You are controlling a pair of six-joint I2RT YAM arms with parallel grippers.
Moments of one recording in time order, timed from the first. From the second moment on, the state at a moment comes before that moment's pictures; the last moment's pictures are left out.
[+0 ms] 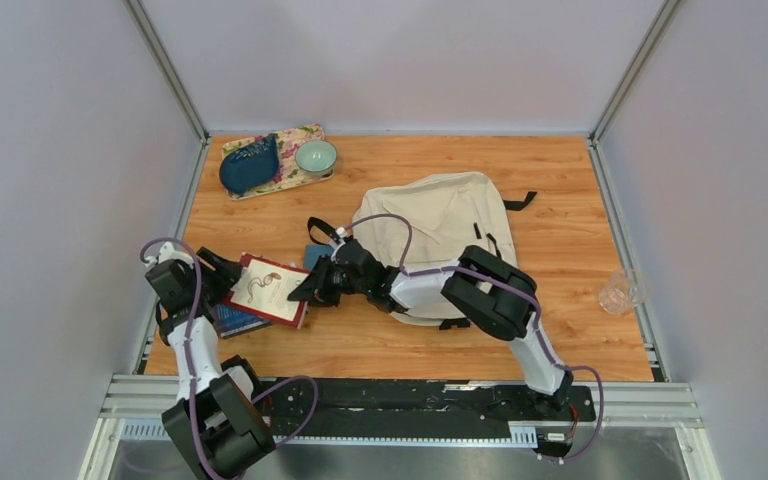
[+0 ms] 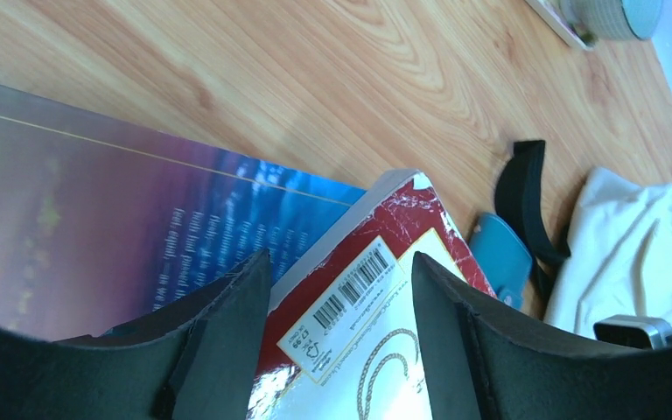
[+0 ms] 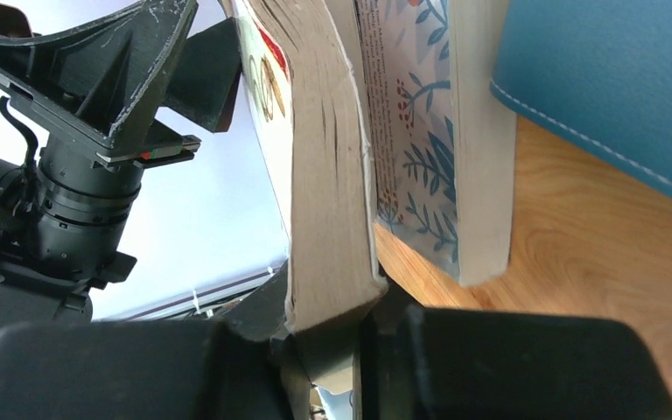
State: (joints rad) left arm 0.60 0.88 0.35 -0.11 0.42 -0.43; right arm 1.04 2.16 1.24 0.54 -0.32 1.40
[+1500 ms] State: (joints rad) left arm -0.94 1.66 1.17 -0.15 0.24 0.08; right arm 0.26 0.67 0.70 -0.39 0.25 0.87
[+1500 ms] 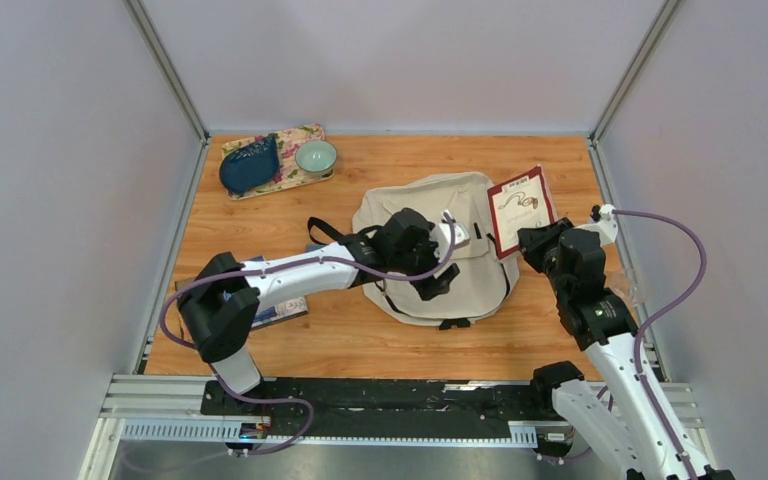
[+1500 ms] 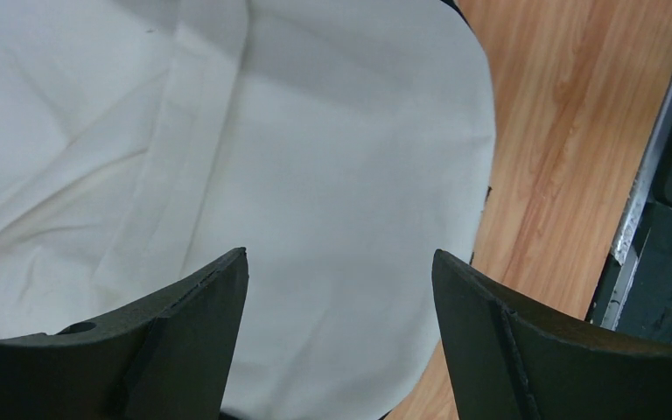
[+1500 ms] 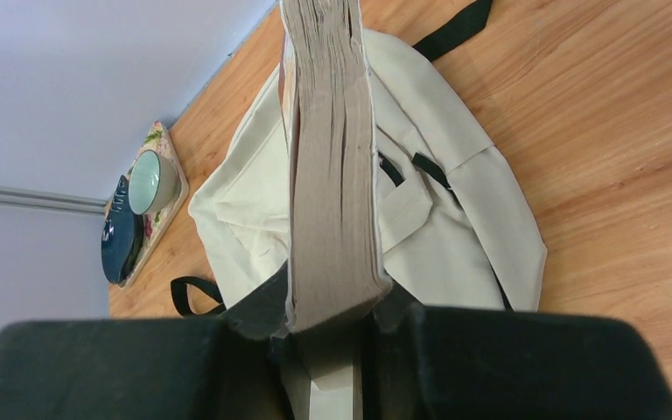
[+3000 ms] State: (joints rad) left arm -1.07 1.90 1.29 -0.25 0.35 0.19; right arm 0.10 0.70 0.65 -0.38 0.04 0.88
